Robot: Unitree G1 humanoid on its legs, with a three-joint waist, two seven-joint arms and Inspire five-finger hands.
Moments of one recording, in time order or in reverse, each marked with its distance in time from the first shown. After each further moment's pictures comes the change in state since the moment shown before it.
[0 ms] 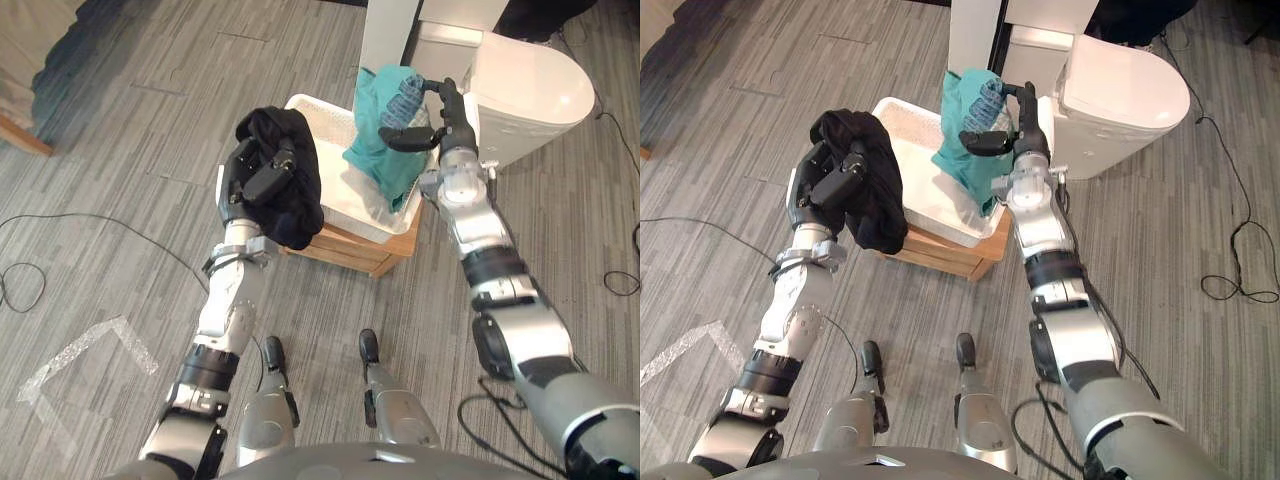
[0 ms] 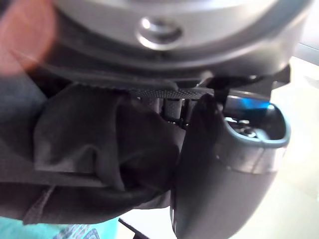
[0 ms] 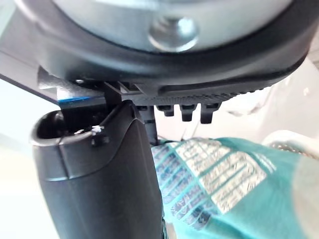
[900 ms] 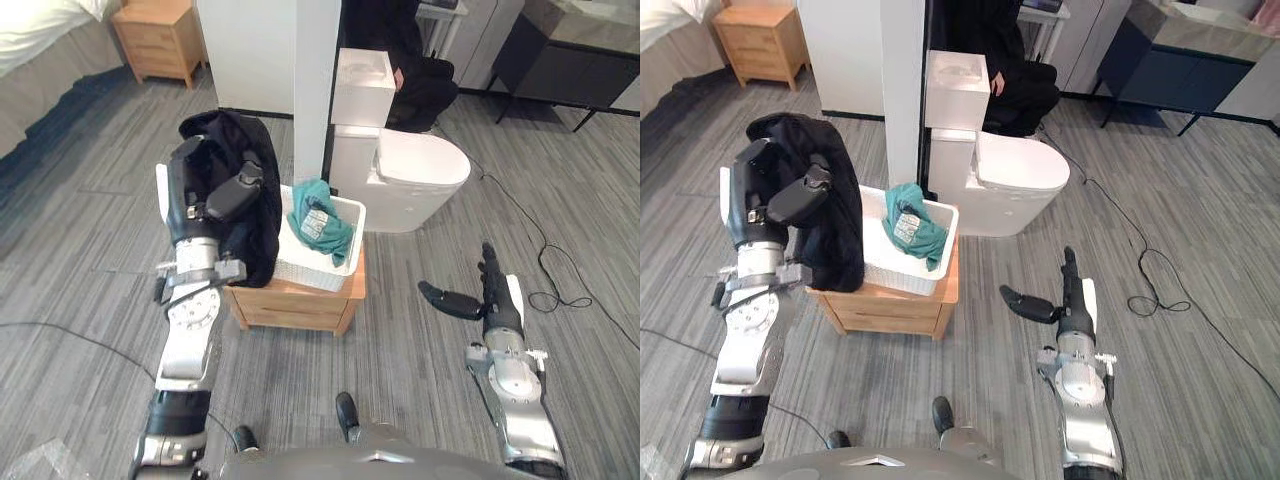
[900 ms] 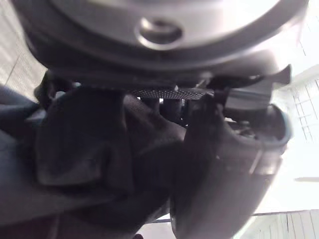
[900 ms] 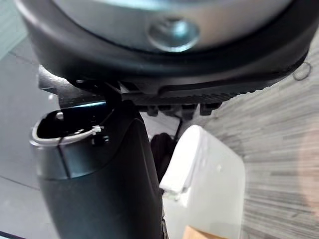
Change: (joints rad) left arm 0.084 0.049 0.141 -0.189 0.512 0.080 0.114; right arm 1.018 0.118 -0.192 -0.511 0.016 -0.072 0.143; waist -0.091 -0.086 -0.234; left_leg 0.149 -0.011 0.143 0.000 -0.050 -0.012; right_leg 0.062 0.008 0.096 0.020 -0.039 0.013
